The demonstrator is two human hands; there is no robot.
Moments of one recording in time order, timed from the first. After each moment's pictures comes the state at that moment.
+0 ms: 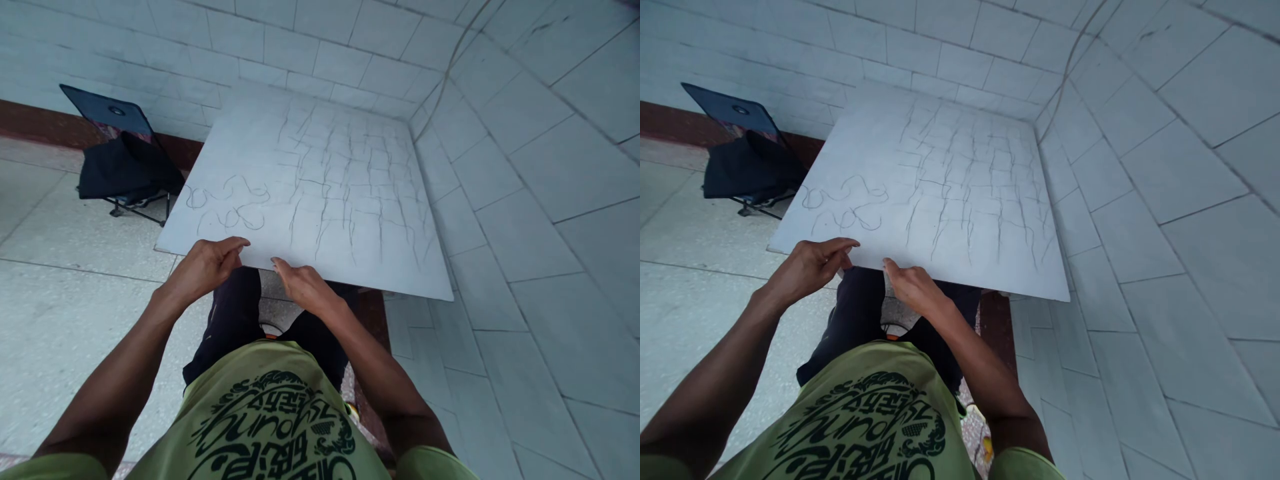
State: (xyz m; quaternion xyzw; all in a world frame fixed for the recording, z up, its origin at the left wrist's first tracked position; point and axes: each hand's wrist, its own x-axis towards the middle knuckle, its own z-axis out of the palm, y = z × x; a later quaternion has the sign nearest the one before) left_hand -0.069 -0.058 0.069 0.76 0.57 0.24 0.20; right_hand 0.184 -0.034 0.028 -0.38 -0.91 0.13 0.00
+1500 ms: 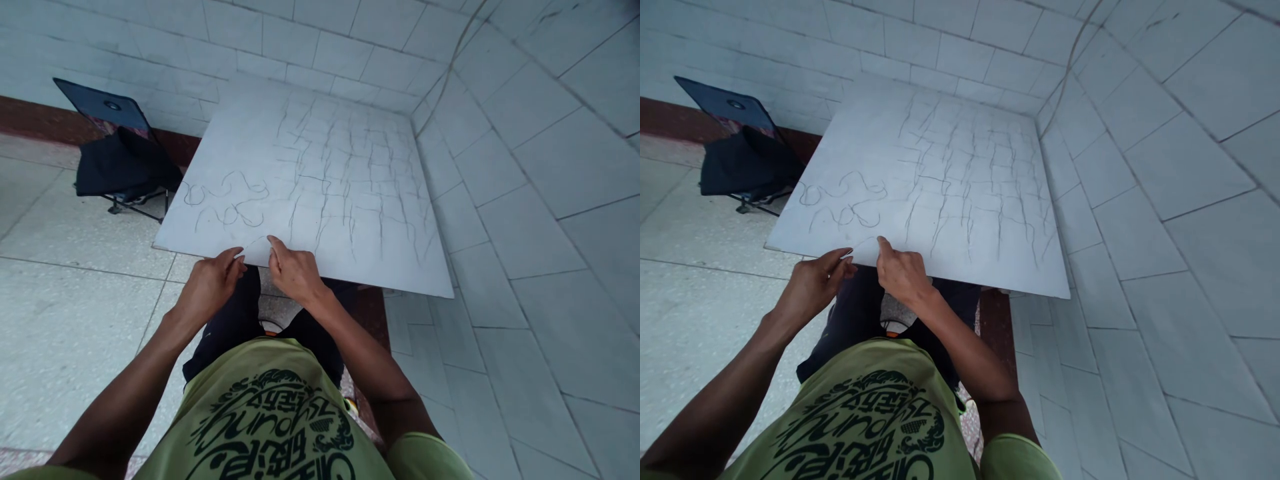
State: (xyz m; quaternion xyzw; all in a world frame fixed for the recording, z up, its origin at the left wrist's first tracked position) left_hand -0.041 -0.088 0.054 0.68 0.64 0.28 0.22; right_hand 0.156 -0.026 0.038 -0.47 -0.87 0.09 0.11
